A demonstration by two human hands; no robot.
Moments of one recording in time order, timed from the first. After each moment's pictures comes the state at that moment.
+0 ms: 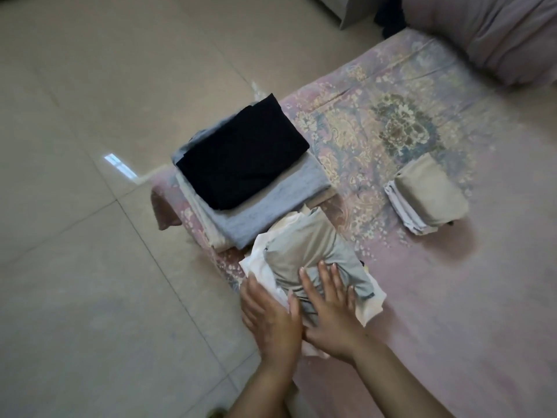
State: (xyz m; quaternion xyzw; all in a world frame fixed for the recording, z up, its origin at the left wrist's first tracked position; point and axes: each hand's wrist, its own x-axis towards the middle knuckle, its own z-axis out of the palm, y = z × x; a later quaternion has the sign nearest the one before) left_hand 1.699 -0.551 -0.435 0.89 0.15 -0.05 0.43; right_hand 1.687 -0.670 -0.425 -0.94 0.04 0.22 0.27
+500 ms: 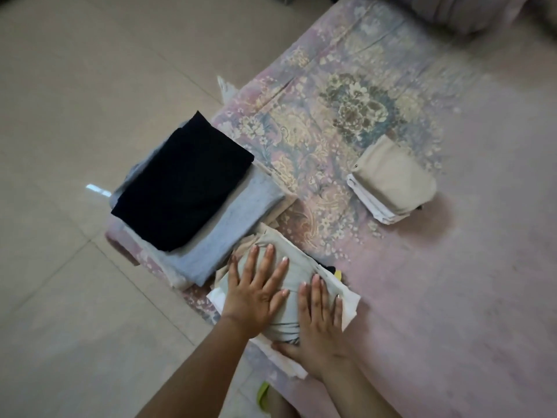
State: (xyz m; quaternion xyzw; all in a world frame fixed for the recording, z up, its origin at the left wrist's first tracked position) left_hand 1.792 -0.551 -0.473 0.92 -0.40 0.02 0.03; right_hand 1.679 -0.684 -0.454 -0.97 0.10 0.16 0.17
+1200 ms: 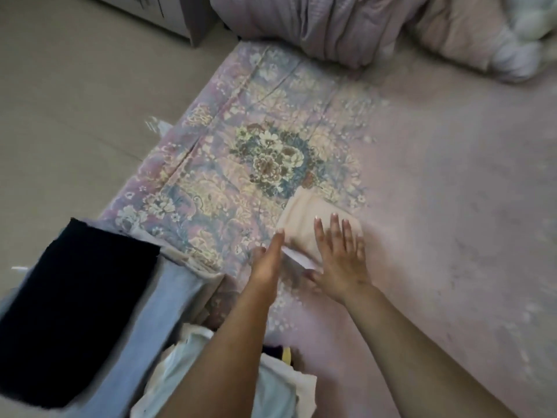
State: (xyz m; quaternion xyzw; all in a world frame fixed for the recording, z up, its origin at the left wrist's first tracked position) left_hand 1.912 -0.803 -0.438 0.61 0.22 -0.48 0.59; right_hand 1.823 -0.915 -0.418 -0.92 0.28 0.21 0.19
